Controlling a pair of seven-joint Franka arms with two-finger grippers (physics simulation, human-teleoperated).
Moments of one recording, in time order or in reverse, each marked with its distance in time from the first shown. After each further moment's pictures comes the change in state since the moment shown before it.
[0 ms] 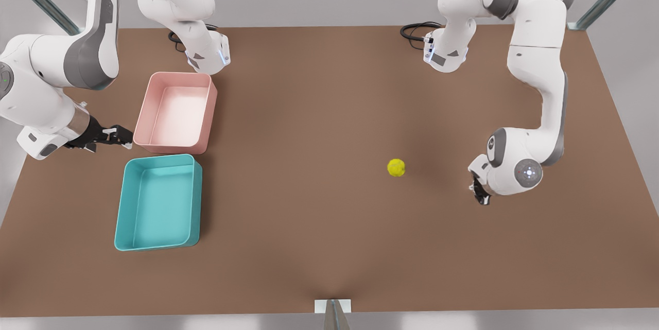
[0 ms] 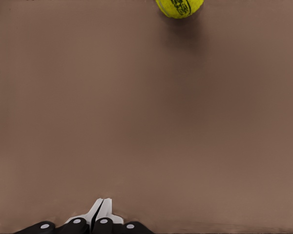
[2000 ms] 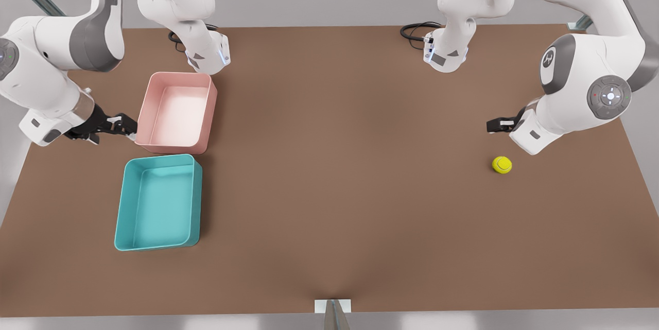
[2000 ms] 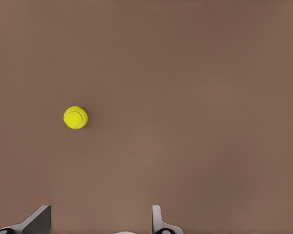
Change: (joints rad) left arm -0.072 -0.249 0.015 0.340 -0.049 -0.764 -1.572; right arm 0.045 -0.063 -0.005 -0.022 -0.001 0.000 0.017
